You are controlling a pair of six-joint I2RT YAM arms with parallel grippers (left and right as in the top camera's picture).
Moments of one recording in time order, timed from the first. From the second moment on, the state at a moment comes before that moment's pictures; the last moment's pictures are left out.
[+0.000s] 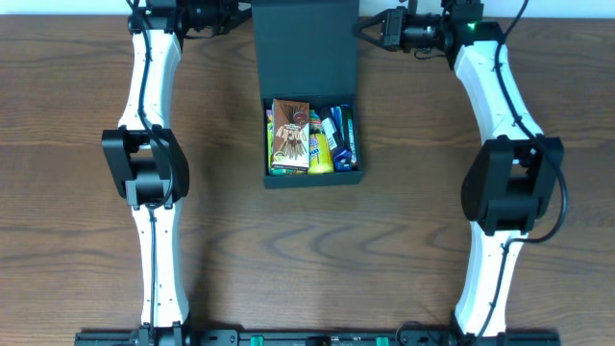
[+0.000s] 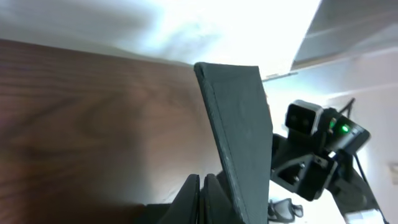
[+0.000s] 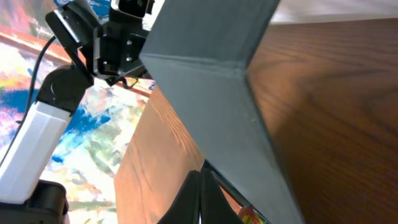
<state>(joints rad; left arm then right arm) 0.01 2.61 2.54 -0.53 1.17 -0.64 0.06 2.32 2.11 -0.53 -1.10 0.33</state>
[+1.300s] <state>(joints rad) -0.07 2.46 2.55 -0.93 1.22 -0.34 0.00 2.35 2.13 -0.55 -0.97 0.25</state>
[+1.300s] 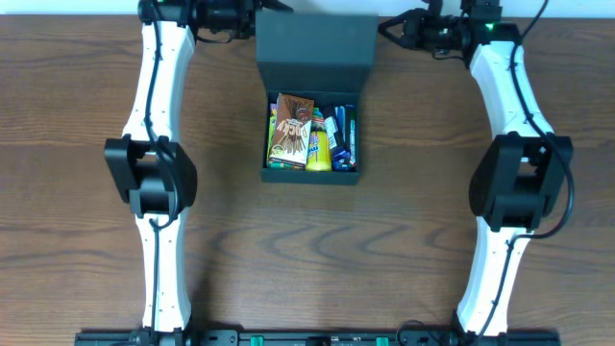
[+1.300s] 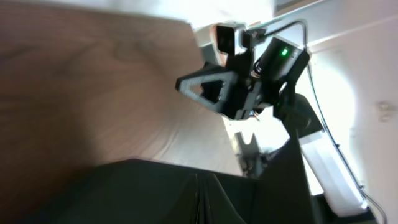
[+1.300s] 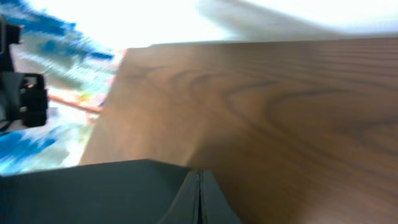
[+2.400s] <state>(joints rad) -0.07 2.35 2.55 -1.59 0.59 0.13 0.08 2.09 2.13 -1.16 -0.57 0.00</state>
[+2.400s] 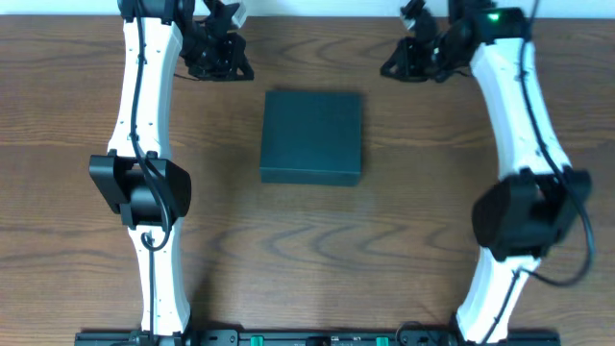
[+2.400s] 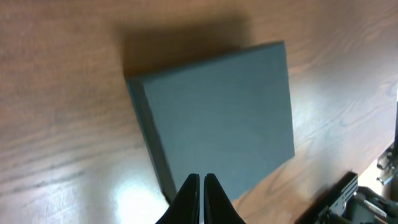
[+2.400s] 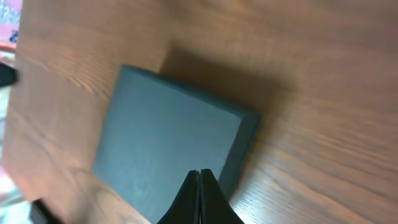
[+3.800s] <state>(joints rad) -0.26 1.01 1.19 -1.31 0.52 0.14 0.08 0.68 0.96 -1.23 -0.51 -0.04</state>
